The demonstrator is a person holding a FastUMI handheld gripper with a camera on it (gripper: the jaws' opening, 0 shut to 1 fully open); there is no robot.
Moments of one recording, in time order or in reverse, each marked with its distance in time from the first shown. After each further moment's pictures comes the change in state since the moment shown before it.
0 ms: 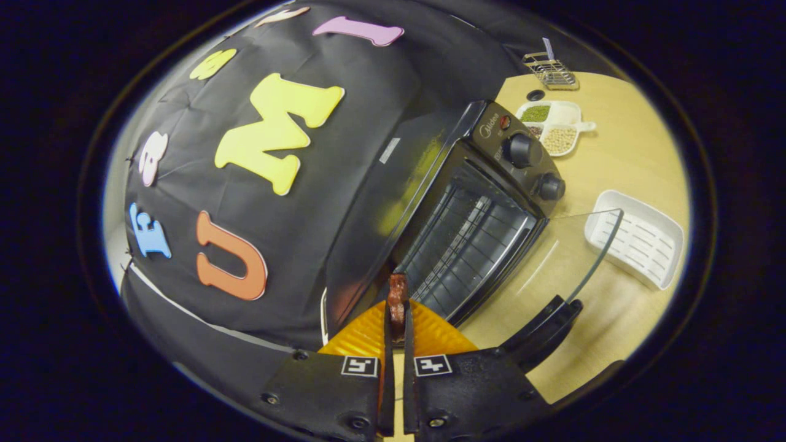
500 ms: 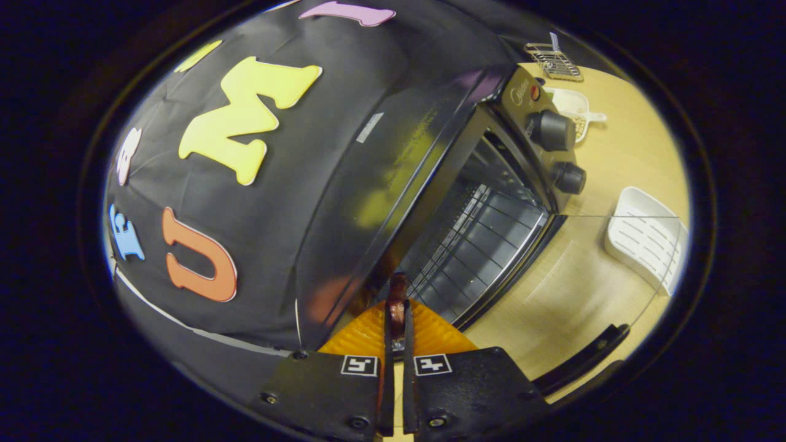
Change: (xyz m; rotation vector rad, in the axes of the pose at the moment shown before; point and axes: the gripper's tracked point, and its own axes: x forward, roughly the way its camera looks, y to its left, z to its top) arm 0.059 -0.017 0.002 0.022 0.028 -0.093
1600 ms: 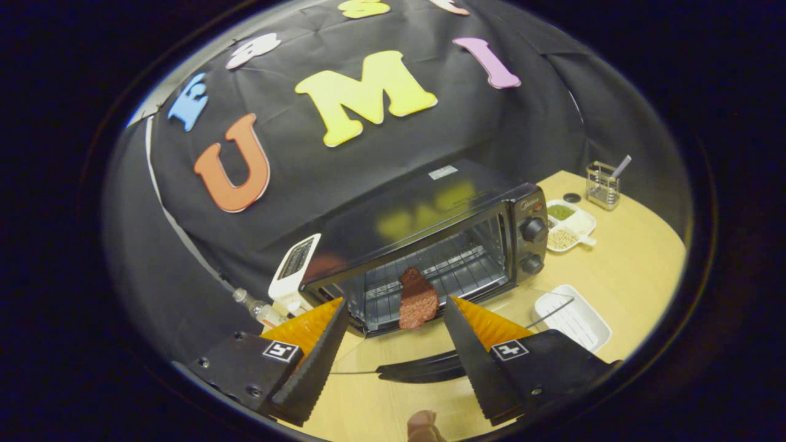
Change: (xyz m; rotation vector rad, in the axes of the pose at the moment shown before) arm -0.124 -0.003 -0.034 -0.682 -0.174 0.006
